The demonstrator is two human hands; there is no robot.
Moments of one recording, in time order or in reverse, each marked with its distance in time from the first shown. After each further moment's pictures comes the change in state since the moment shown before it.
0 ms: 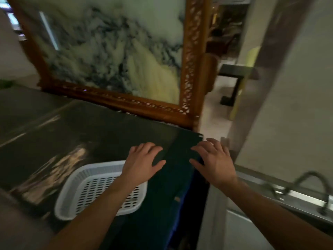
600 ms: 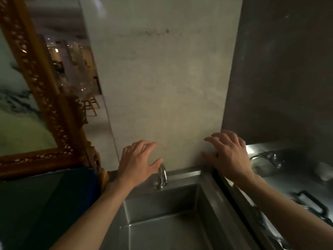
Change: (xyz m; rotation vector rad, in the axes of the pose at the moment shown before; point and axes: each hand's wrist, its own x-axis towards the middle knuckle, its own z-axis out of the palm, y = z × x) left_hand 0.064 0.452 -0.053 -0.277 0.166 0.501; right_hand -0.311 0.278 -0.287 -0.306 0.256 0.605
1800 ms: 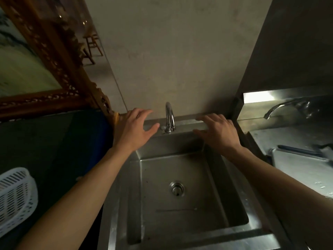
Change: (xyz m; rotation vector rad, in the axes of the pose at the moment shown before) left_hand -0.048 -0.029 0.073 -0.063 -0.196 -0.201; right_hand -0.044 -0.011 0.123 0.167 -0.408 0.019
